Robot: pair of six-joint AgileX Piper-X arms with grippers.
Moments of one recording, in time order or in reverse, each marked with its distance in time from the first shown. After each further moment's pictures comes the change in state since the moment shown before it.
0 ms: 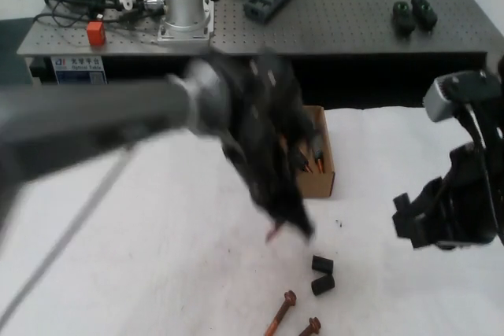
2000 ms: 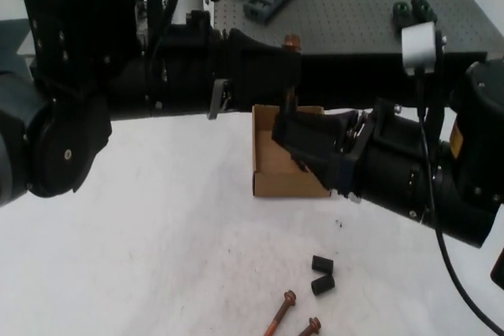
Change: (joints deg) left arm 10.9 -33.6 31.9 -57.0 40.1 -47.8; right arm 17.6 2.7 17.1 -74.1 -8.3 32.6
